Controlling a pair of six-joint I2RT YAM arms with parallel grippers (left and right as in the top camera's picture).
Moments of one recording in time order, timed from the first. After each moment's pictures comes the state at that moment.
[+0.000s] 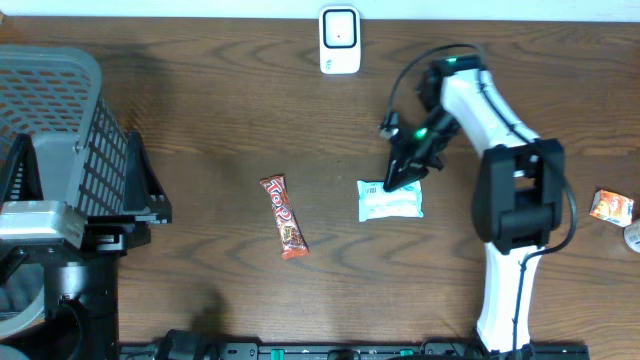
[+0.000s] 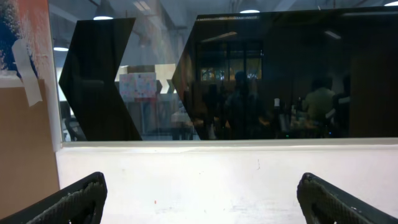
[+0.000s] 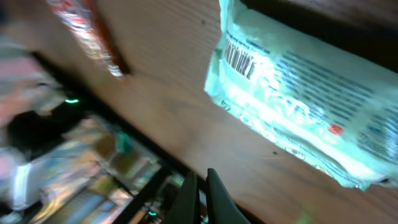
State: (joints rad) left arm -0.18 0.53 1.10 -0.24 -0.18 0.07; right arm 0.21 2.27 1.83 -1.62 -0.59 -0.24
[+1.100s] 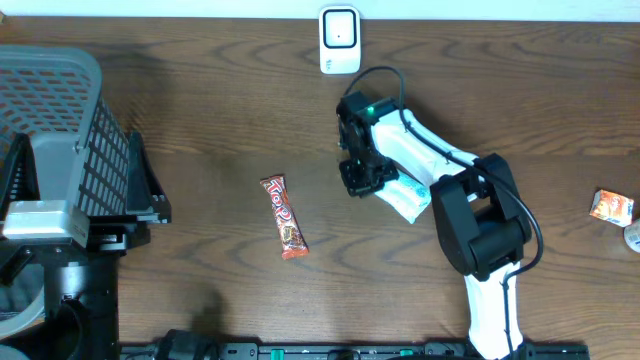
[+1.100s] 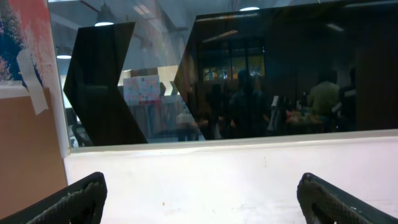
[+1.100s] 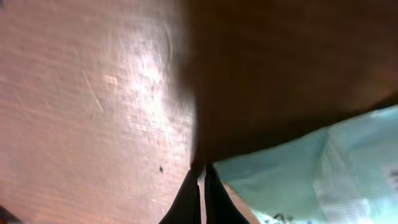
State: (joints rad) left arm -0.18 0.53 1.10 -0.24 -0.18 0.12; right arm 0.50 2.20 1.62 -1.09 -0.13 0.20
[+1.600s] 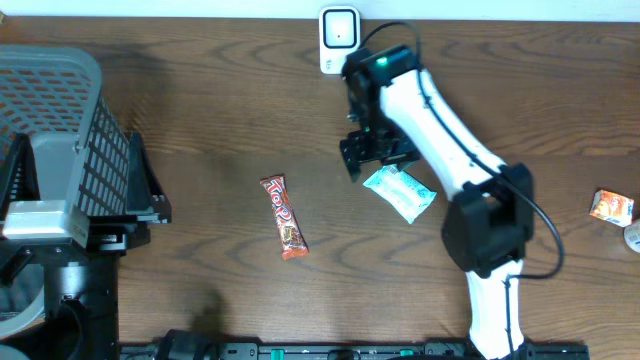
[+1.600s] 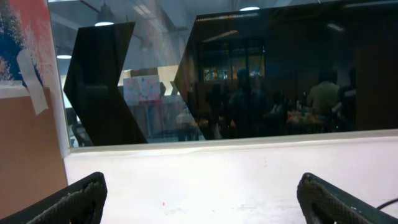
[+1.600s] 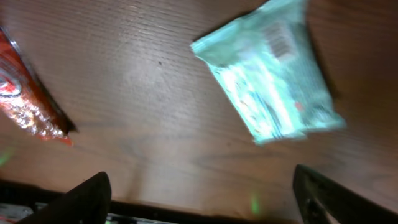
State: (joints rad) left arm -0.18 0.53 1.10 -0.24 -0.18 0.12; right arm 0.46 2.17 2.04 -1.61 -0.09 0.23
